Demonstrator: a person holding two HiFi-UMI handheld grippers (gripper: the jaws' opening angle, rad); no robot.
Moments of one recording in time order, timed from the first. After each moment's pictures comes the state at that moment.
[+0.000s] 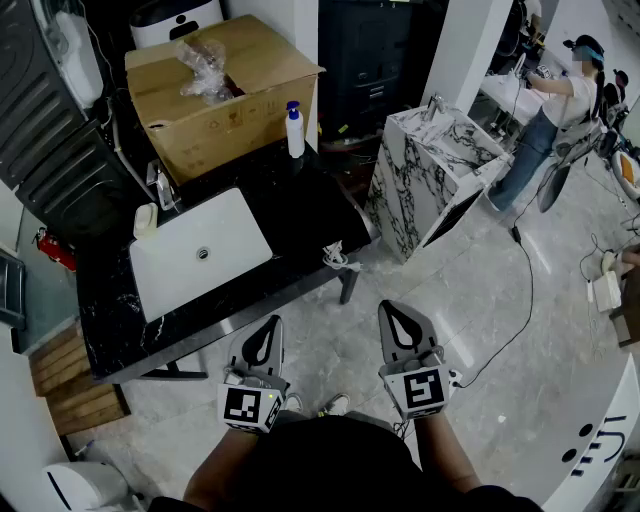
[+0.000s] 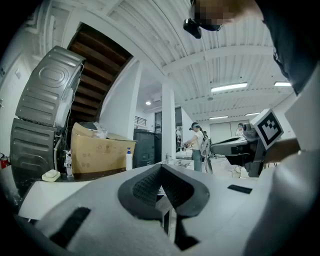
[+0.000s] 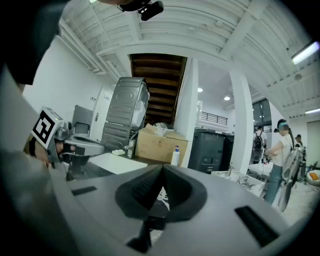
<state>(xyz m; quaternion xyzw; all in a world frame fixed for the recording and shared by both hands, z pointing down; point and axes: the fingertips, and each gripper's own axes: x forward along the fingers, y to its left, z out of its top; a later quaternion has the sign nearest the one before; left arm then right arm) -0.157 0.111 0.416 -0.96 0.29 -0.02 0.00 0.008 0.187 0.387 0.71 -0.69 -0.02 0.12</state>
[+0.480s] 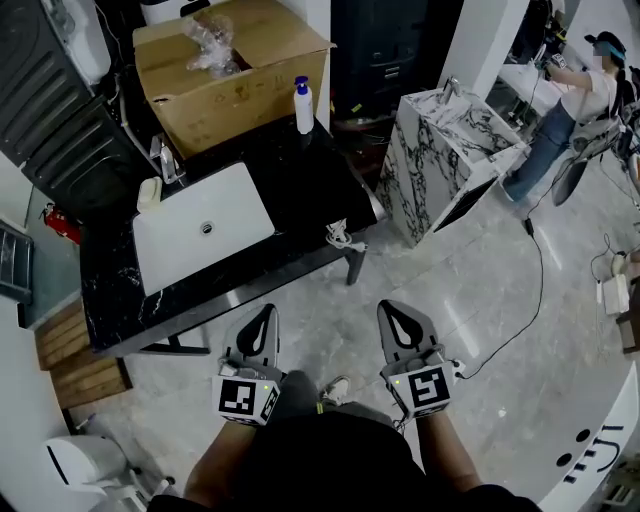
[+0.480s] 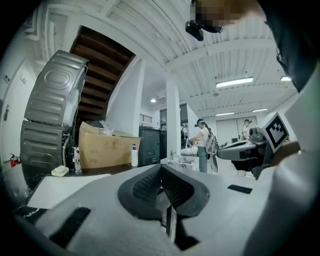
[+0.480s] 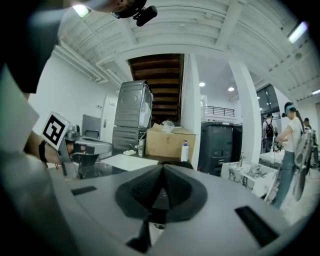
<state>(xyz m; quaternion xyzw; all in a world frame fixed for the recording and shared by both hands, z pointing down) -0.159 0.122 0.417 -0.94 0.33 -0.04 0.00 0.005 0.207 0.412 0.67 -0.73 0.03 0.10</state>
